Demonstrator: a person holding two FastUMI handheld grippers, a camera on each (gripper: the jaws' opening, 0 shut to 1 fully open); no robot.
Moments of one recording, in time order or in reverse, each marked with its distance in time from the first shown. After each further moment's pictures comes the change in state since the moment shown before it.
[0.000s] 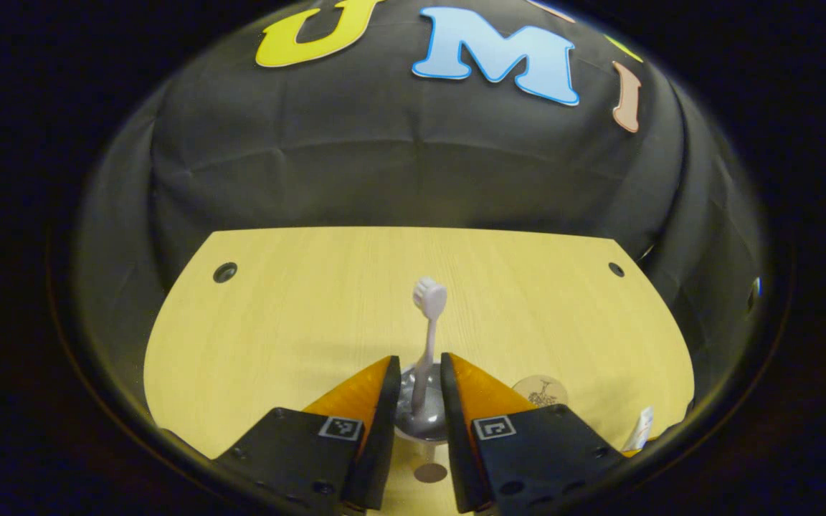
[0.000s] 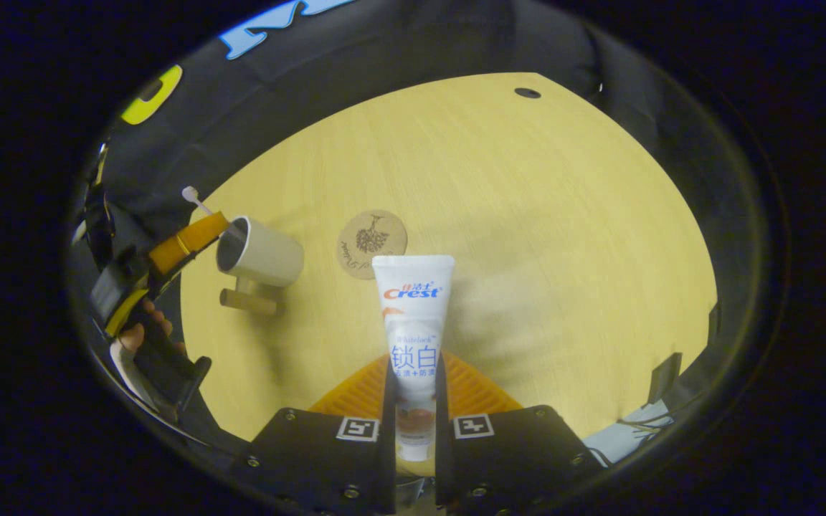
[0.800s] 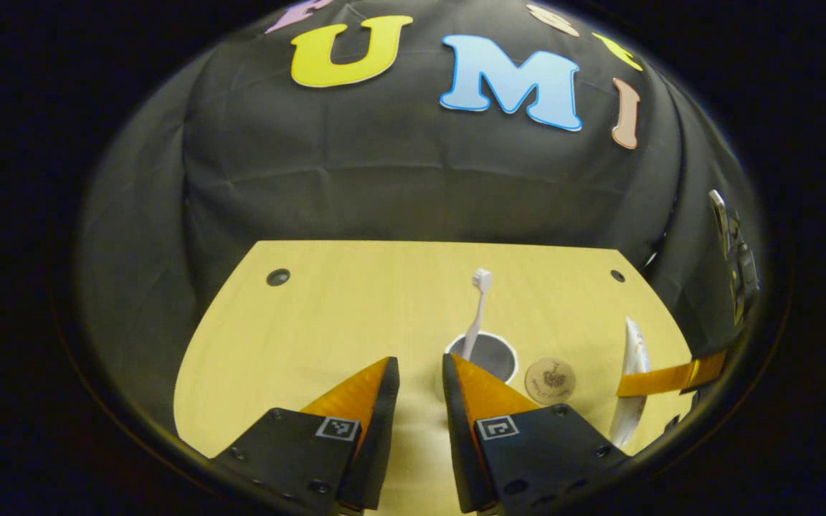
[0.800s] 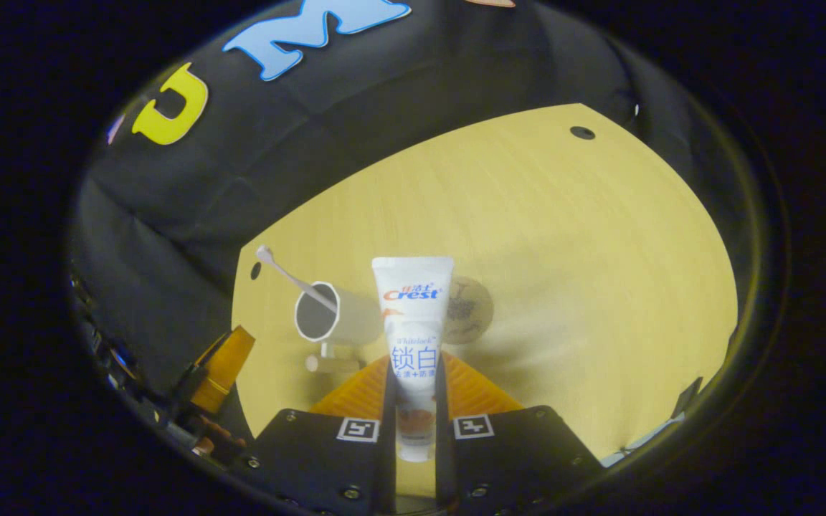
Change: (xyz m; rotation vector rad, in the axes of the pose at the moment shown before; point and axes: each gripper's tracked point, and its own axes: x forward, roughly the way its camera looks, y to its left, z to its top) left arm -0.090 0.059 -0.009 -0.015 -0.056 0.064; right arm -0.005 0.094 0.075 -0.004 -0.137 0.171
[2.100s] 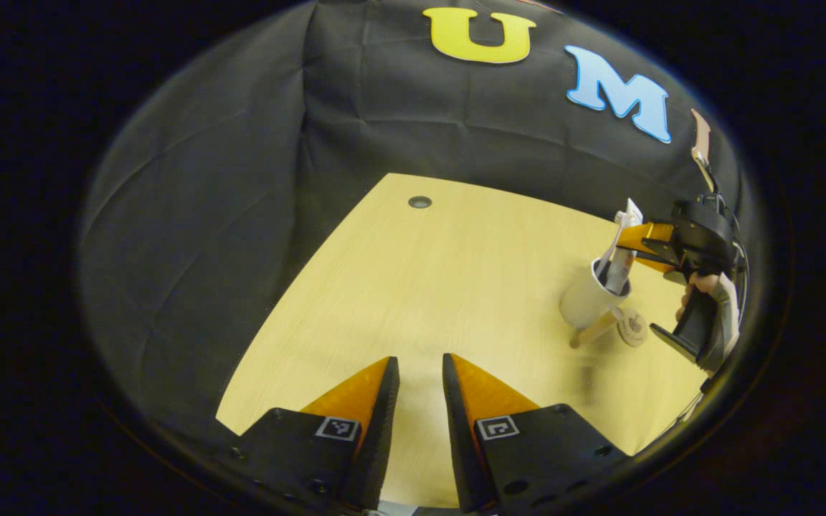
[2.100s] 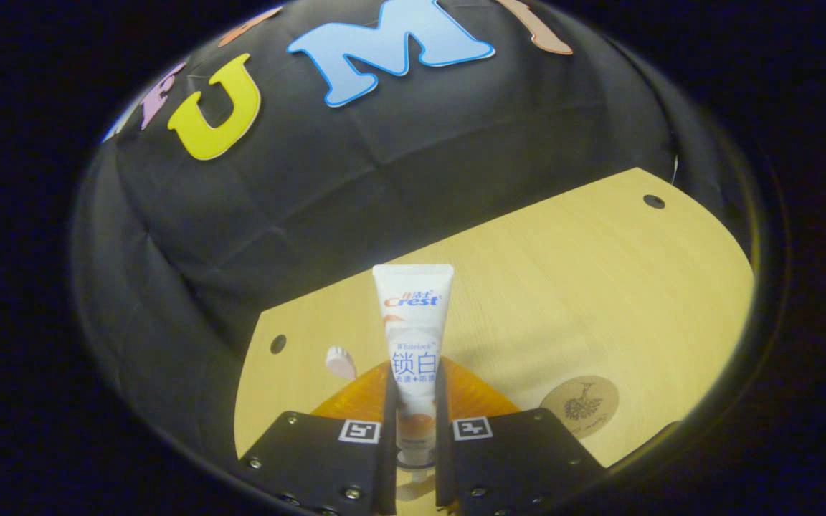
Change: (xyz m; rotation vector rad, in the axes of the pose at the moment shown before) left arm -0.125 0.154 -0.108 -0.202 0.143 0.260; right arm 0.105 0.106 0.076 -0.090 -0.395 0.045
